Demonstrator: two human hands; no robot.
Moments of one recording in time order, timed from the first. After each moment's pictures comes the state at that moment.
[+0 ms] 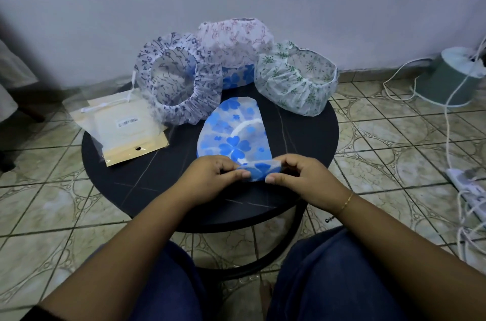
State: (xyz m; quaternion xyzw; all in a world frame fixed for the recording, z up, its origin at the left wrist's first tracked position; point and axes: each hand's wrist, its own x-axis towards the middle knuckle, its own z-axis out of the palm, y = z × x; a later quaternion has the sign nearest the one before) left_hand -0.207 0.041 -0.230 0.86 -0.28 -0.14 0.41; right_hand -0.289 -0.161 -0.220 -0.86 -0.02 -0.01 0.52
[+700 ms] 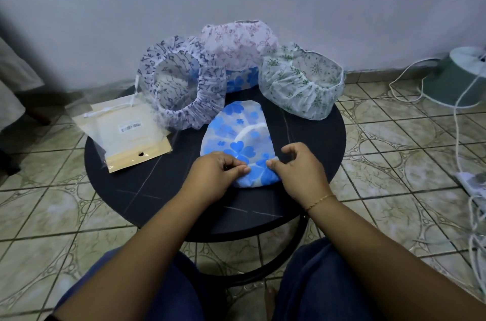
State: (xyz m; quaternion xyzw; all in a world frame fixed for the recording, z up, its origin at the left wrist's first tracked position) left_hand -0.197 0.031 -0.234 0.89 -0.18 -0.07 0.43; right_hand -0.257 -0.137 -0.228 -0.85 0.23 -0.10 0.46
